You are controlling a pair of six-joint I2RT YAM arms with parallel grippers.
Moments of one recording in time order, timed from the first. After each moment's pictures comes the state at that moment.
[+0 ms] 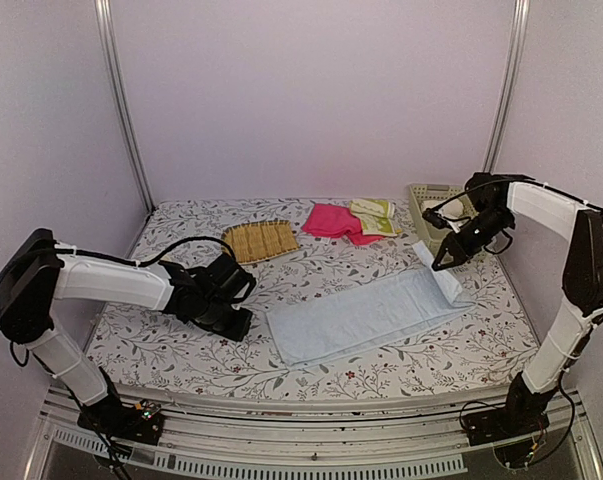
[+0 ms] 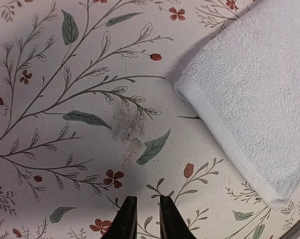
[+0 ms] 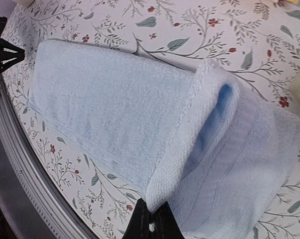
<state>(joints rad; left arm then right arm) -0.84 1.60 0.85 -0.39 -0.12 -0.46 0.10 1.72 1.43 -1.09 -0.50 -0.50</state>
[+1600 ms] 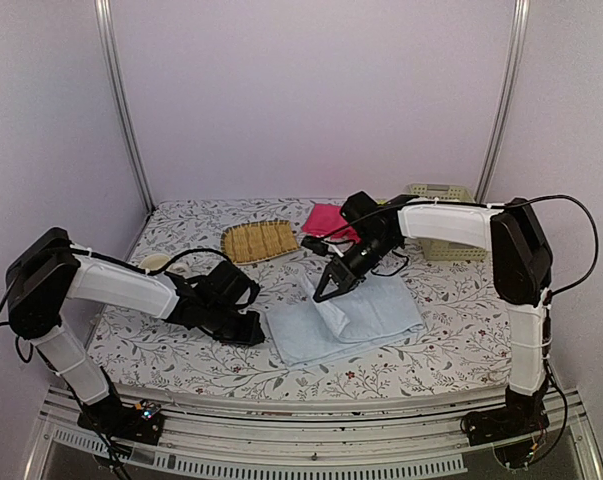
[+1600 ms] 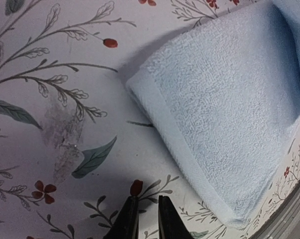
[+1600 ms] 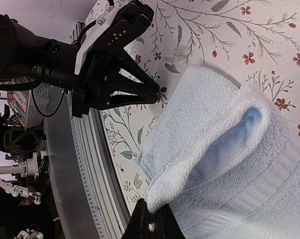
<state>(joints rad) -0.84 1.65 0.77 -0.16 0.08 -0.67 0.69 2.10 1.68 -0.83 -0.85 -0.09</state>
